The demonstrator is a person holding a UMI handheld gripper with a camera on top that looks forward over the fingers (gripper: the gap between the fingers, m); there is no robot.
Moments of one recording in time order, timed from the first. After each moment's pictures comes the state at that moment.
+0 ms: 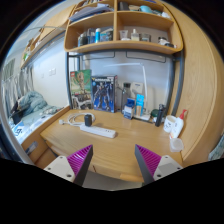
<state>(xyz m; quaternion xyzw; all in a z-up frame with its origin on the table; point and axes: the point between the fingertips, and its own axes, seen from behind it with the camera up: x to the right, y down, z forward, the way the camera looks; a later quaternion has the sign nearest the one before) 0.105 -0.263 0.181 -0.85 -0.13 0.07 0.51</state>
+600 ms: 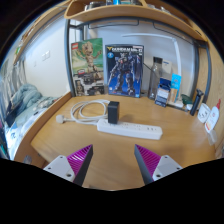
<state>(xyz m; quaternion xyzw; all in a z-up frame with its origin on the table) -0.098 -0.135 0.038 -0.89 -0.11 0.07 0.44</state>
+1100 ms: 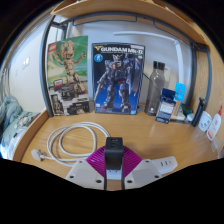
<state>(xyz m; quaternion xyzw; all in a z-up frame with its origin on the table) -0.125 0.020 0.030 -0.87 -0.03 0.00 0.49</state>
